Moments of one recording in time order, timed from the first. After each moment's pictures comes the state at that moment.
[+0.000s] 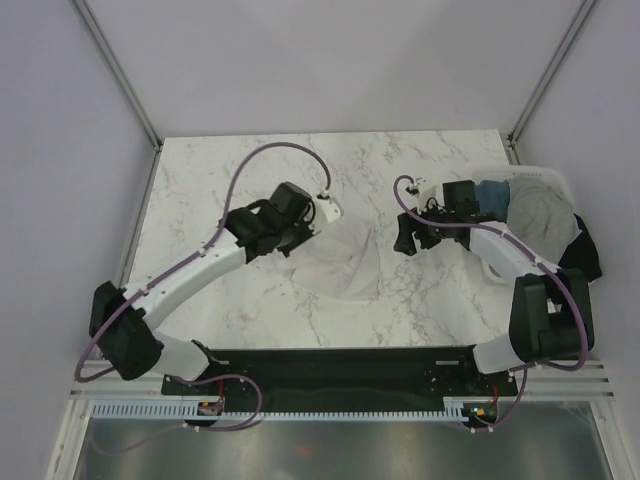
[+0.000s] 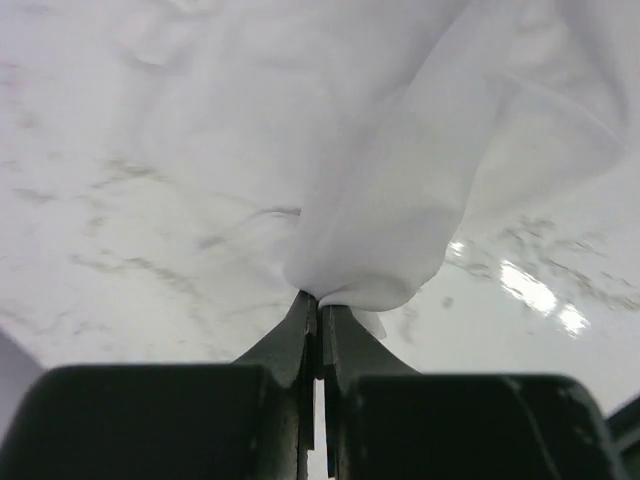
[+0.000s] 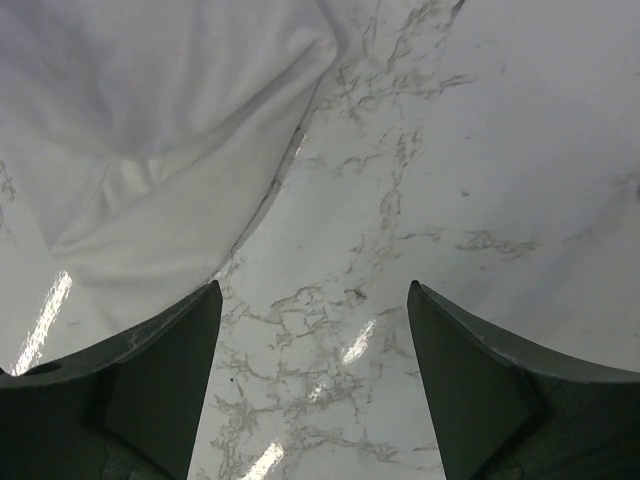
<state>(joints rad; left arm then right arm) -0.79 1.45 1.21 -0.74 -0.15 0.40 0.13 1.44 0.92 -0.36 -0.50 -0.22</state>
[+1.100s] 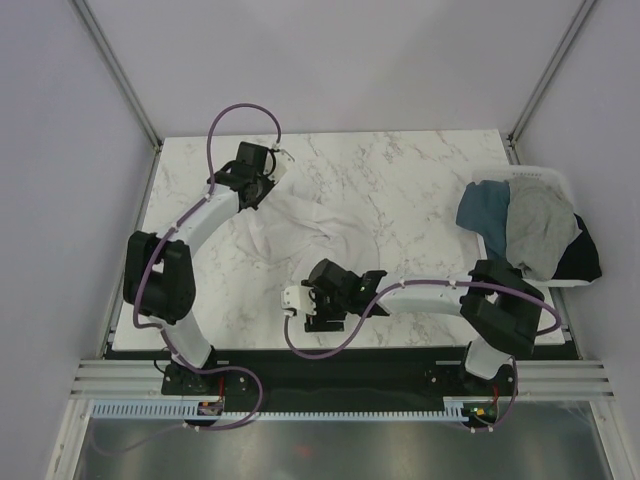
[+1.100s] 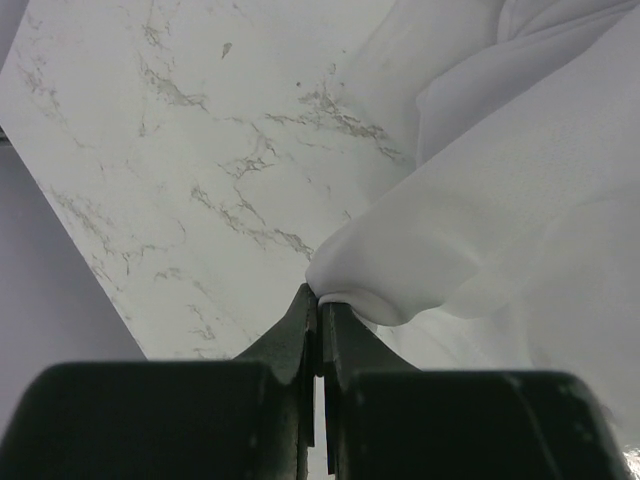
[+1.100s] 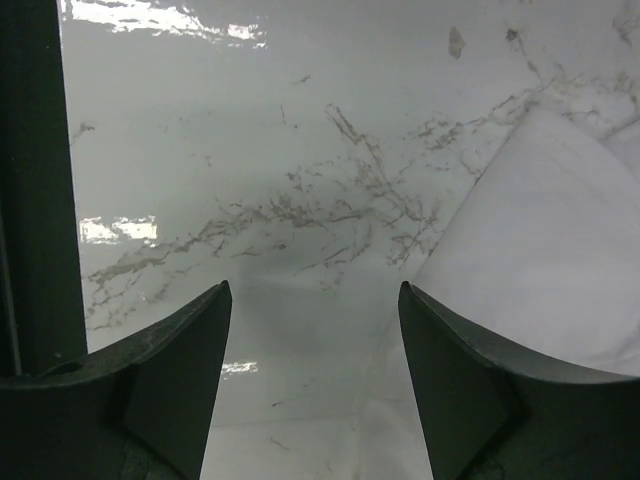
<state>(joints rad) -0.32 1.74 1.38 -0.48 -0.23 0.53 1.09 1.66 0.92 -0.21 -0.14 -0.56</state>
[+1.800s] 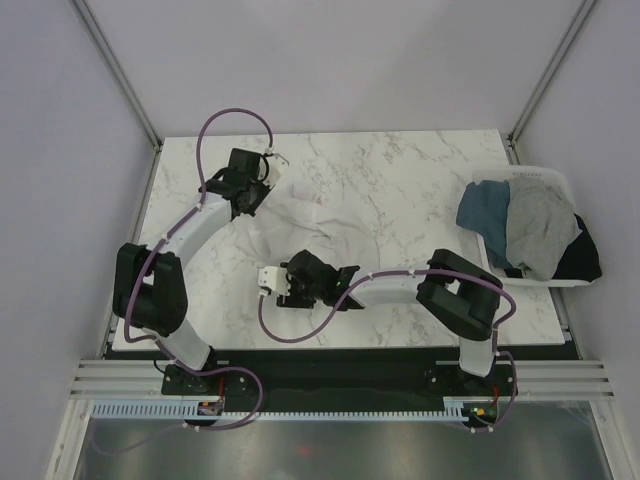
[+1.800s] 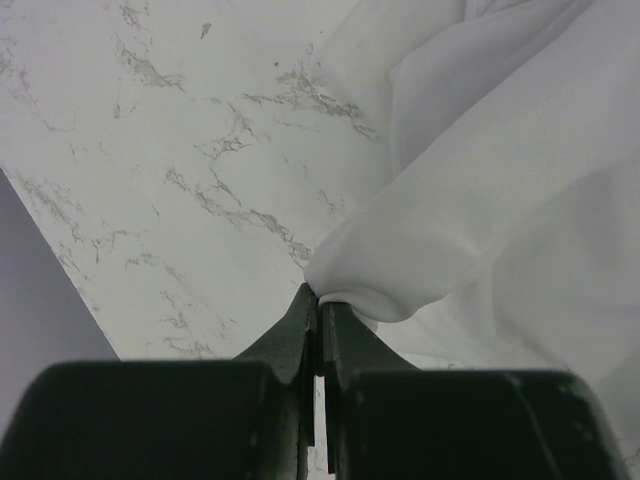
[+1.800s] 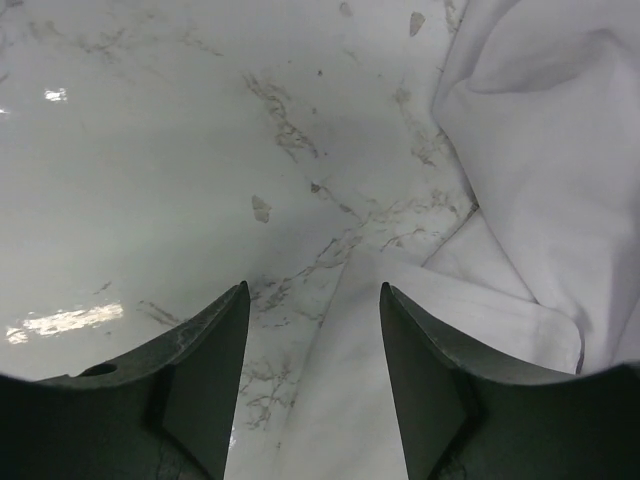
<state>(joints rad) -0.30 1.67 1.29 -0.46 -0.17 0.48 1.10 1.88 1.06 0.07 0.03 -0.53</state>
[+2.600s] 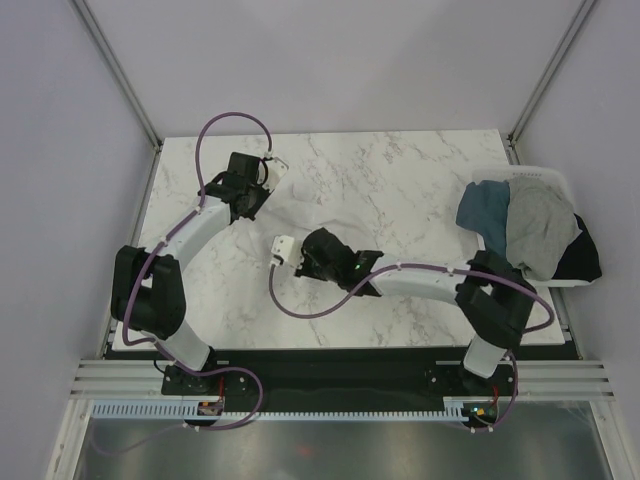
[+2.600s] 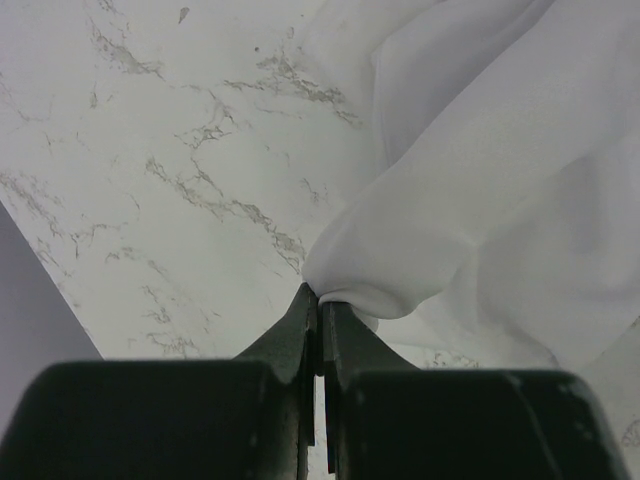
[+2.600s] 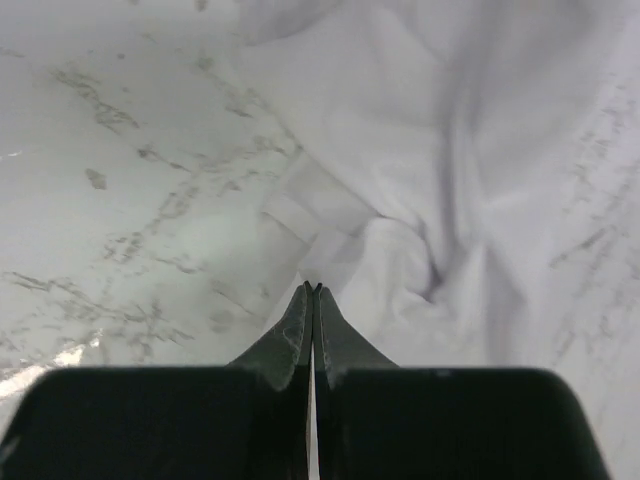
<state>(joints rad) -0.30 1.64 1.25 -0.46 -0.15 0.46 1.04 1.78 1.07 0.01 0.16 -0.48</state>
